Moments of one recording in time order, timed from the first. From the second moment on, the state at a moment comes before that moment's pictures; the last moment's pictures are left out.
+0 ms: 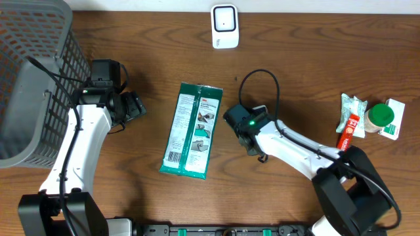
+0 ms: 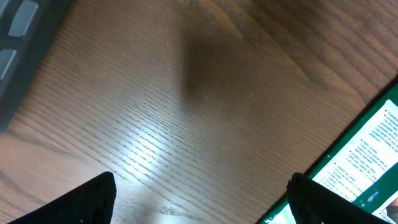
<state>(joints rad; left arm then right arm) 0.03 1.52 1.13 -0.89 -0.09 -0.46 0.67 1.75 1.03 -0.86 0.45 0.47</state>
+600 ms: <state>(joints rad) 0.03 1.52 1.13 -0.89 -0.09 -0.46 0.43 1.55 1.48 -0.99 -0.28 0.29</state>
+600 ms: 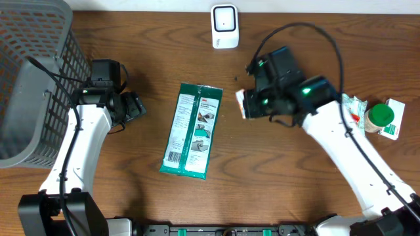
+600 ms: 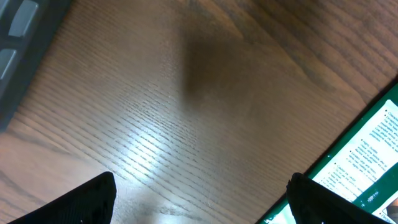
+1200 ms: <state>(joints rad) 0.03 1.52 1.13 -0.89 -0.09 -0.46 0.27 2.12 2.26 -0.69 -0.68 0.49</state>
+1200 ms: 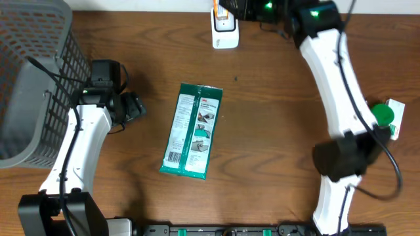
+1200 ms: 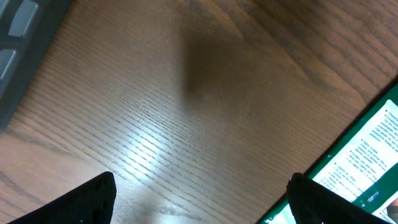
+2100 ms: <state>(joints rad) 0.03 1.52 1.13 -0.89 -0.09 -0.46 0.18 2.67 2.26 0.06 -0.77 1.03</state>
